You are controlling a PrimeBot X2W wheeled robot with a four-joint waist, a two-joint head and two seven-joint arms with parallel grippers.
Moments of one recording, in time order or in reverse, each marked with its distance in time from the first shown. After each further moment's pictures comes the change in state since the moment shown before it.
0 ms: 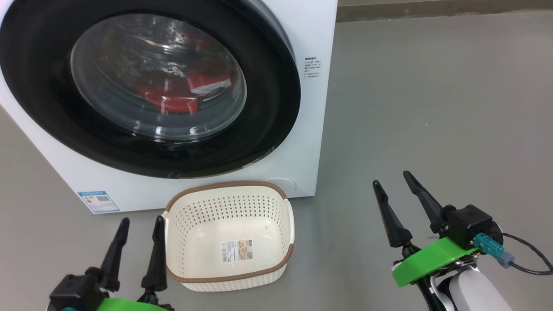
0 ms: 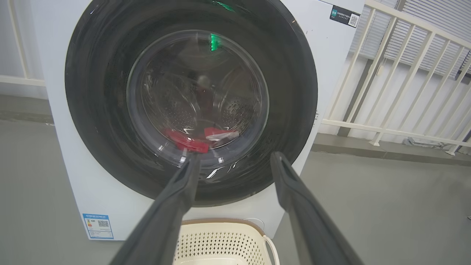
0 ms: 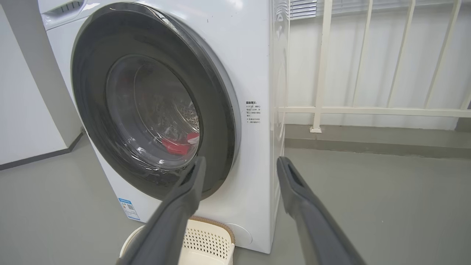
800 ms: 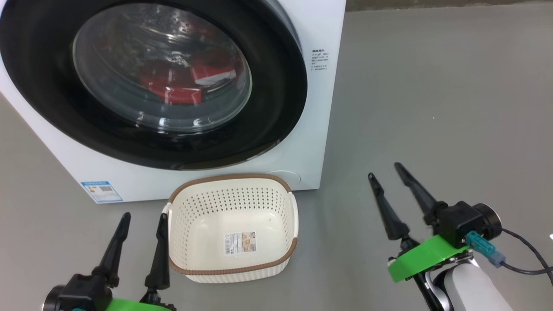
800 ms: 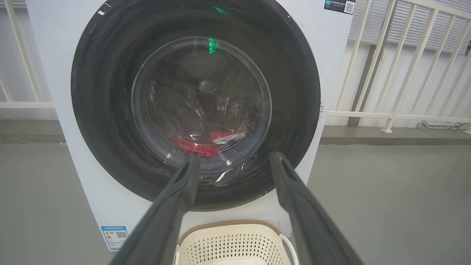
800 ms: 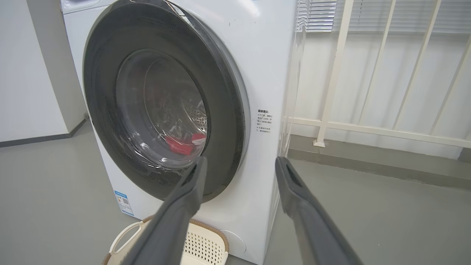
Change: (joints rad) left arm -0.001 0.003 -0.004 -0.023 0.115 0.001 -0.026; right arm -0.023 0.001 0.011 -0.020 -0.112 0.000 -0.026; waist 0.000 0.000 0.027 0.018
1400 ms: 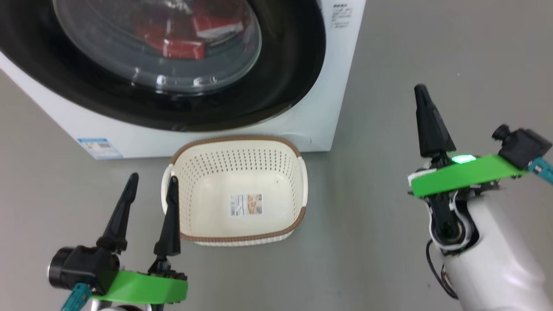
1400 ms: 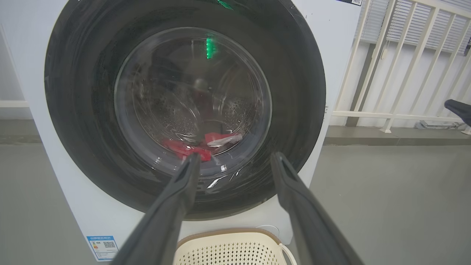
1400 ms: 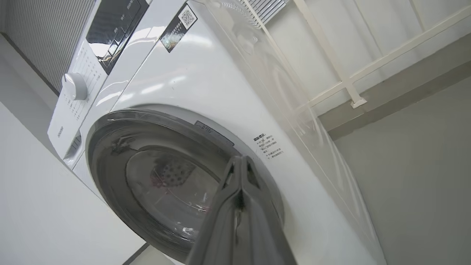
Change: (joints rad) left arm -0.100 0.000 -0.055 -0.051 -0.007 0.024 -0.004; right arm -0.241 -0.003 -0.013 0.057 0.647 0.000 -0.003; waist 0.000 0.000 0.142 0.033
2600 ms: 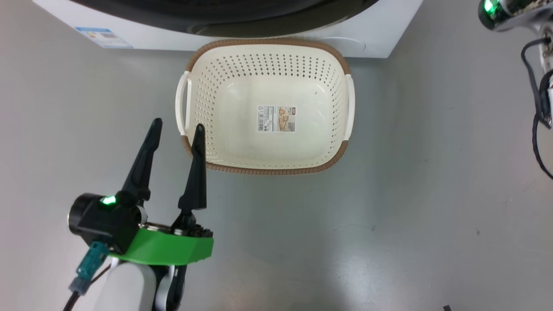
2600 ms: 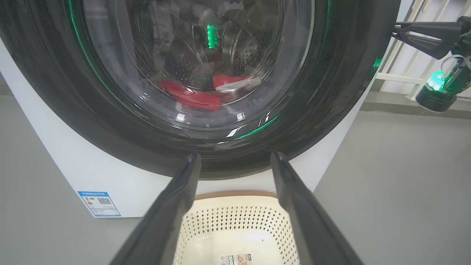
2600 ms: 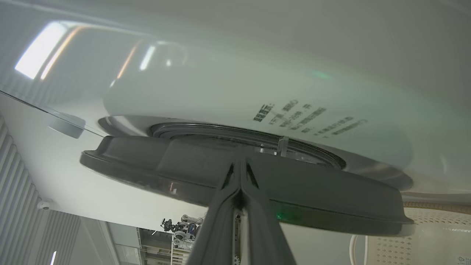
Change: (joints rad) left arm -0.195 -0.003 -0.127 -0.011 -0.045 0.061 0.000; right arm -0.691 -0.203 0.007 0.251 0.900 0.000 0.813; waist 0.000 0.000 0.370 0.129
